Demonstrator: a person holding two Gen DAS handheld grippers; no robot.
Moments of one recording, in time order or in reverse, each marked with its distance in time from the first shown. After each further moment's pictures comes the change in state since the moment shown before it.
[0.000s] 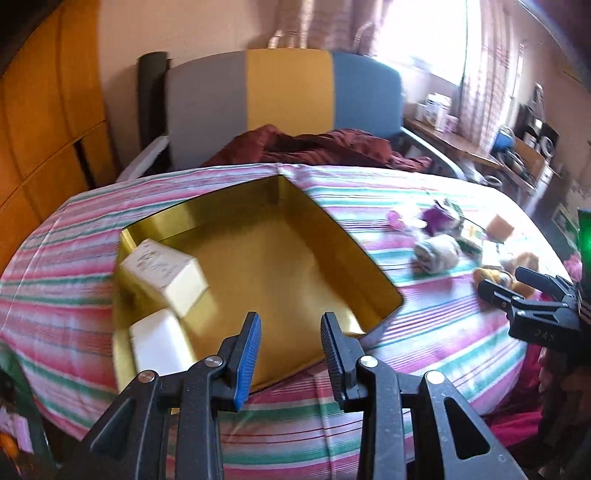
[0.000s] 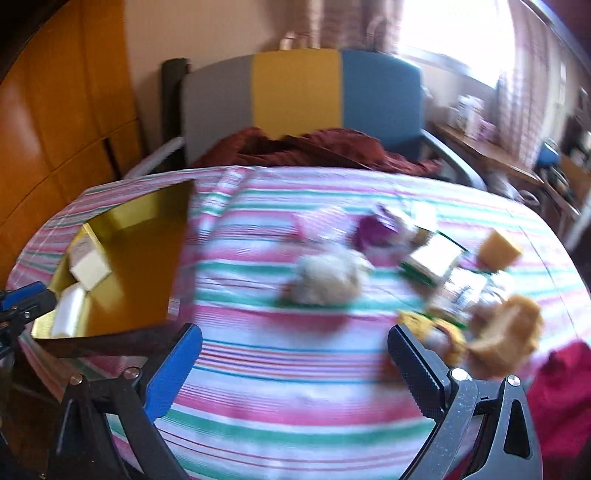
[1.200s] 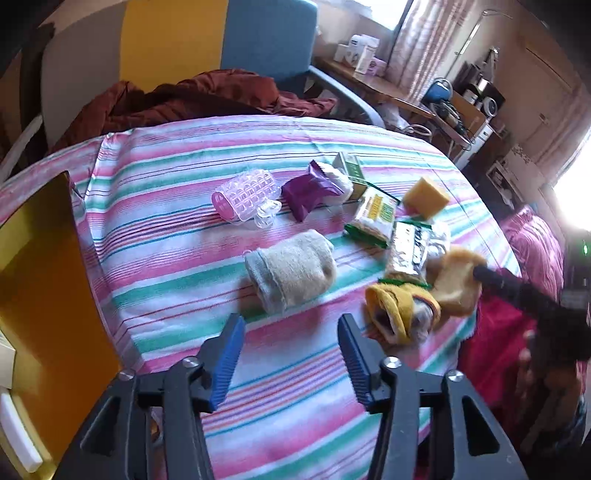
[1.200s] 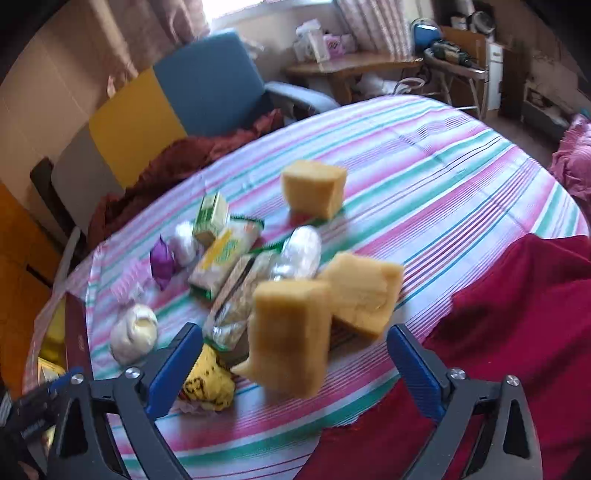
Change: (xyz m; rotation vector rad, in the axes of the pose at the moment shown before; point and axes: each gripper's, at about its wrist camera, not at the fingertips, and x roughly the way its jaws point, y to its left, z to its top) left arm 0.117 -0.156 0.068 0.064 0.255 -0.318; right arm 0.002 -0.223 -0.006 0.505 0.104 -0.104
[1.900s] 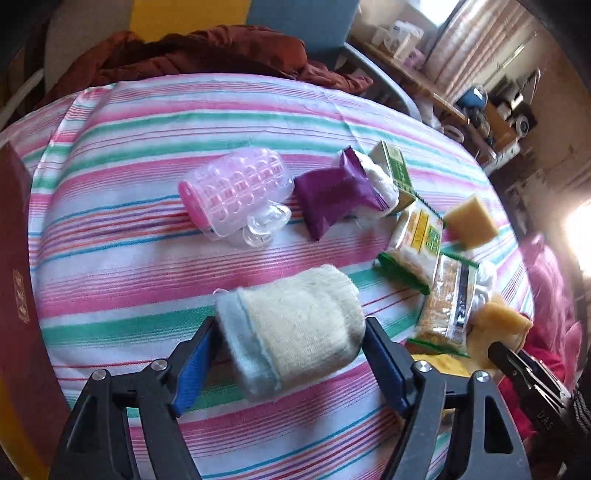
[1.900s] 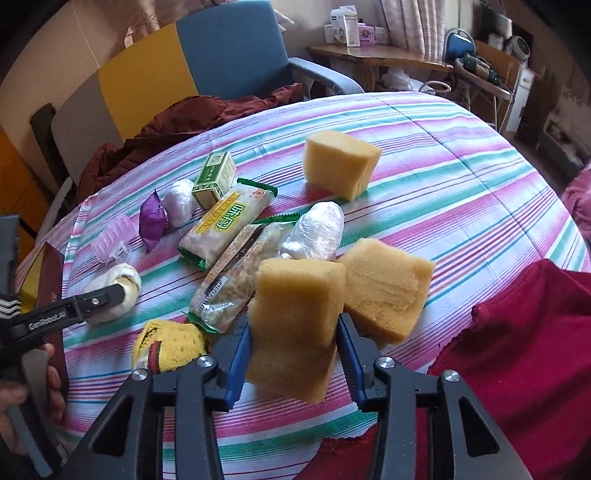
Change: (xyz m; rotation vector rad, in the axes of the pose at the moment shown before) left arm 0.082 0.009 0.036 -0.136 0.074 -0.007; right arm 0.026 0.019 -0.004 -0.144 0.065 -0.063
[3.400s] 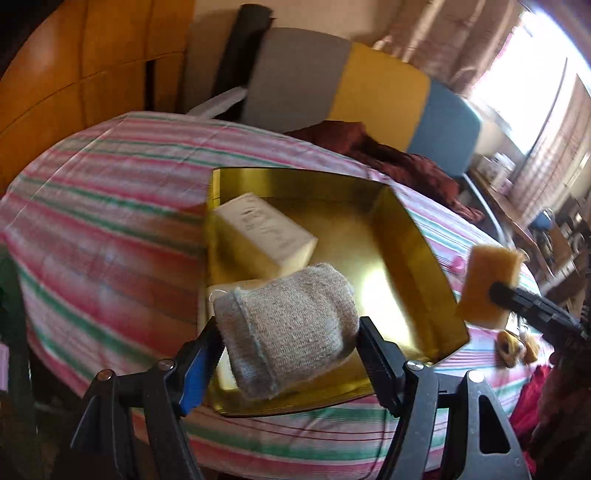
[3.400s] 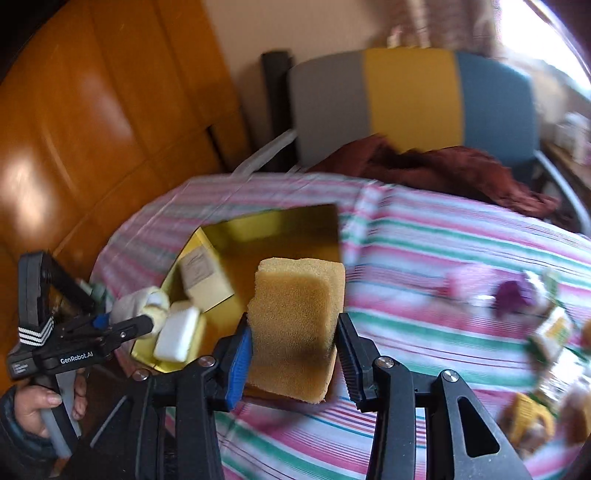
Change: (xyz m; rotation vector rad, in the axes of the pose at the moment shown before) left arm -0.236 0.242 -0.164 -0.344 -0.353 0.280; right arm -0.065 0.312 -0.052 -0.575 -0.062 0.557
